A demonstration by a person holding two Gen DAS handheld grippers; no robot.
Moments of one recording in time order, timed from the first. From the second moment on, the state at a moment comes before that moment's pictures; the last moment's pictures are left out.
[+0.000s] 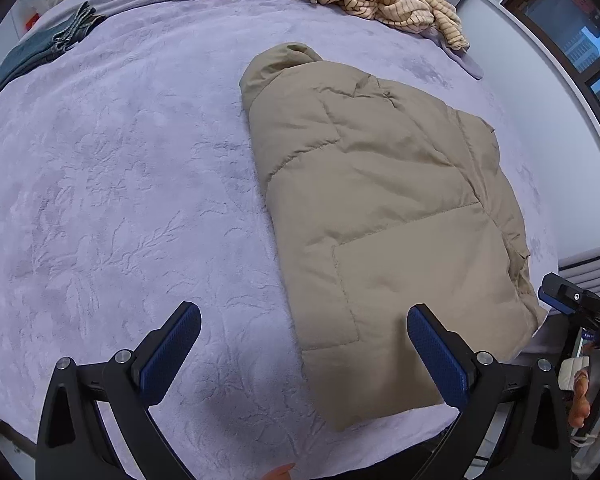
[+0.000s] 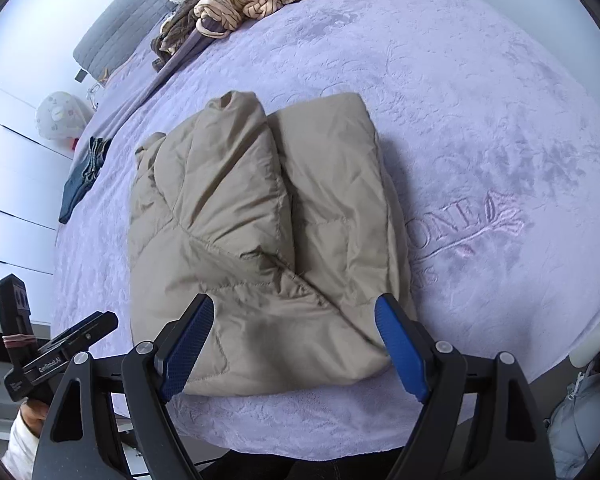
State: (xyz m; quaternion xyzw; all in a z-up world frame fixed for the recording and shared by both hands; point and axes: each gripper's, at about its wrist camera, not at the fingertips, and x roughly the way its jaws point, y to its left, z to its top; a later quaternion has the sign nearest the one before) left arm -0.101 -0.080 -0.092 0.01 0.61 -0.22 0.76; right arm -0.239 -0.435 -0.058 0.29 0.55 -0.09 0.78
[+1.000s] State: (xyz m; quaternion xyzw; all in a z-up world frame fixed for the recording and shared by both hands) left arm -0.026 -0.106 -0.162 -0.17 0.66 -0.25 0.68; right arm -0.163 -0.555 -0.190 0.49 0.56 0.05 0.66
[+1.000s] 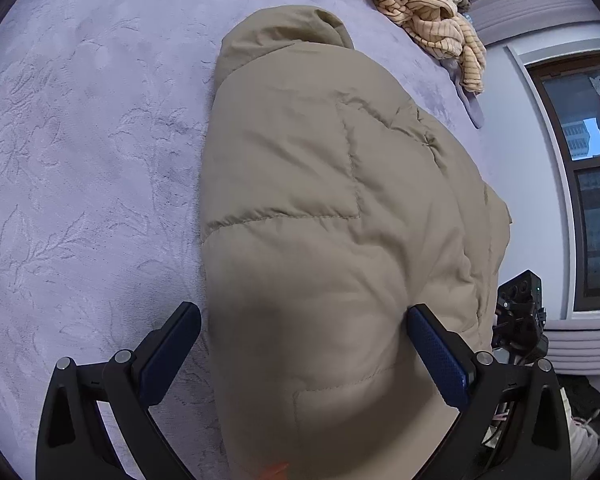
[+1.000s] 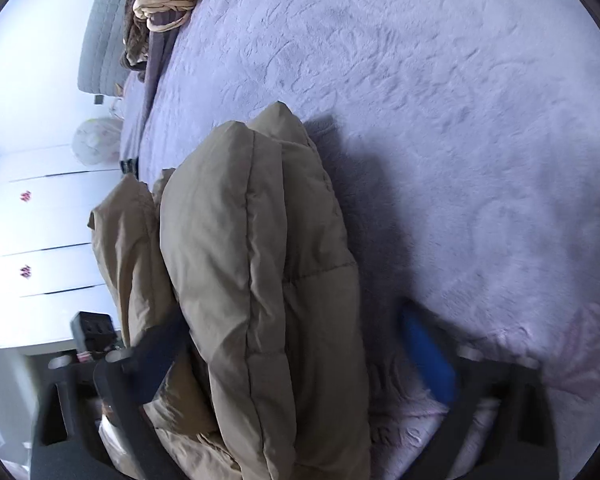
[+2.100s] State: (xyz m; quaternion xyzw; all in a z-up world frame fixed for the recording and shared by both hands) left arm -0.004 -0.164 -0.158 -0.13 0.66 -0.28 0.69; right arm -0.066 -0.461 -0.207 0.43 0.64 0.16 0.61
